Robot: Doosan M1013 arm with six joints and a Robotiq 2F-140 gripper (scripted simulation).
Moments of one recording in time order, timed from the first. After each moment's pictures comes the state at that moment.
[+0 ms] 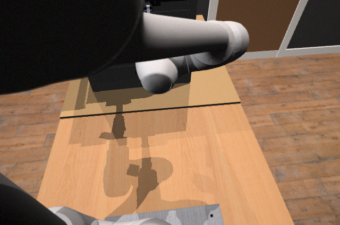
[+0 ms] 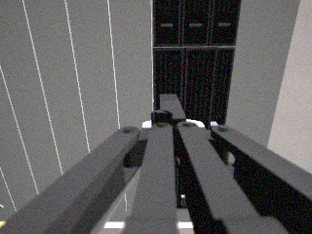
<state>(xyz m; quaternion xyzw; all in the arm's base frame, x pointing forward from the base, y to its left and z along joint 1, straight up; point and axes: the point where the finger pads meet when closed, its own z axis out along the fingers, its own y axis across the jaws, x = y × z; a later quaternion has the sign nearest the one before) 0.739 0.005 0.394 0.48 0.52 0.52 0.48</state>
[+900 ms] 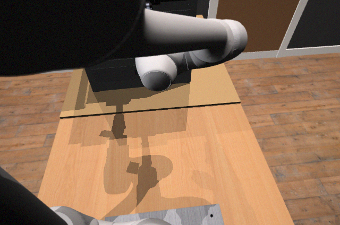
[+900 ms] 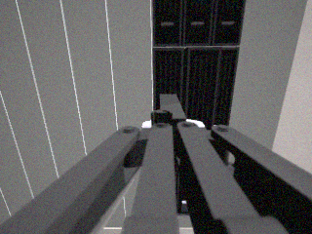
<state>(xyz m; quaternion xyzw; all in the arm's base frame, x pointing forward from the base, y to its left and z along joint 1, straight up) 0.749 0.005 0.395 0.48 0.52 0.52 0.48</state>
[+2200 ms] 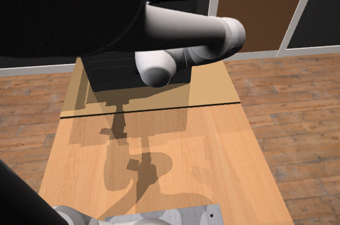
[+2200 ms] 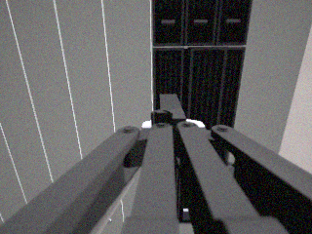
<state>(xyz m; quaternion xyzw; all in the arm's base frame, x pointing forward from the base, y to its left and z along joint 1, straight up) 0.762 0.006 0.394 0.48 0.52 0.52 0.48</state>
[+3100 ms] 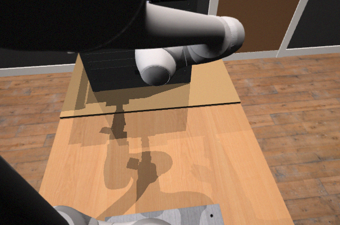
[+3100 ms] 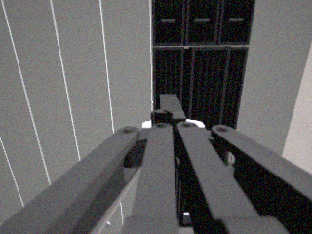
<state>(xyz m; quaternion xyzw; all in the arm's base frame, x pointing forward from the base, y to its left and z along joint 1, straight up) 0.768 0.007 0.394 0.48 0.52 0.52 0.48</state>
